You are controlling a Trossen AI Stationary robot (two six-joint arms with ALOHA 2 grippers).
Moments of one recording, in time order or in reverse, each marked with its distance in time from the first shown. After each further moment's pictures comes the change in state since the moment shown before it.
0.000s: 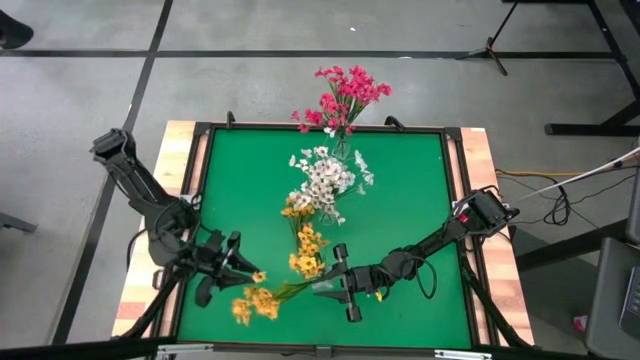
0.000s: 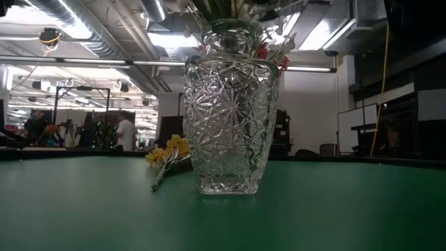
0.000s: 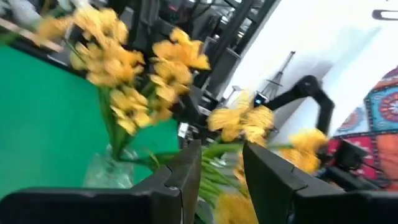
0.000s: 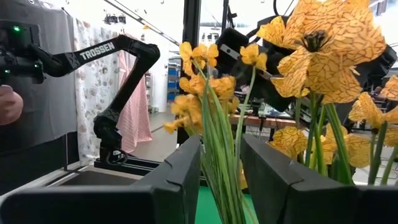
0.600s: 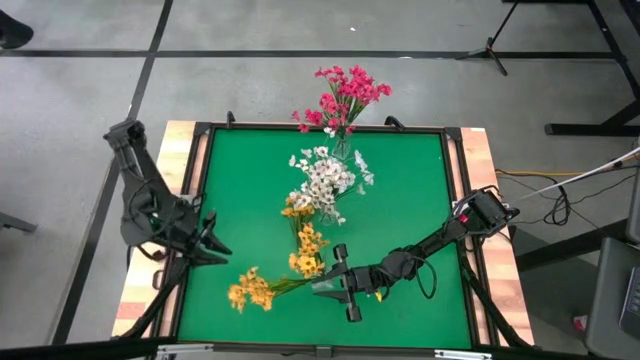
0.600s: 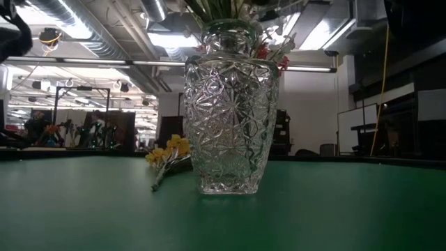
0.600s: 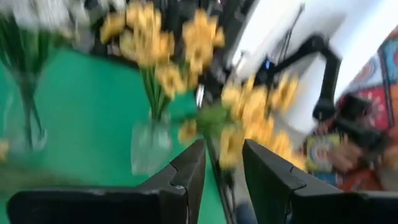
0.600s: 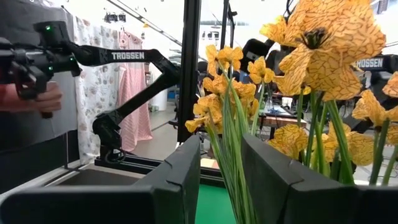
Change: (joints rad) left arm -0.163 -0.386 0.000 -0.580 -0.080 -0.032; right arm 0.000 0.000 0.000 -0.007 0.000 0.002
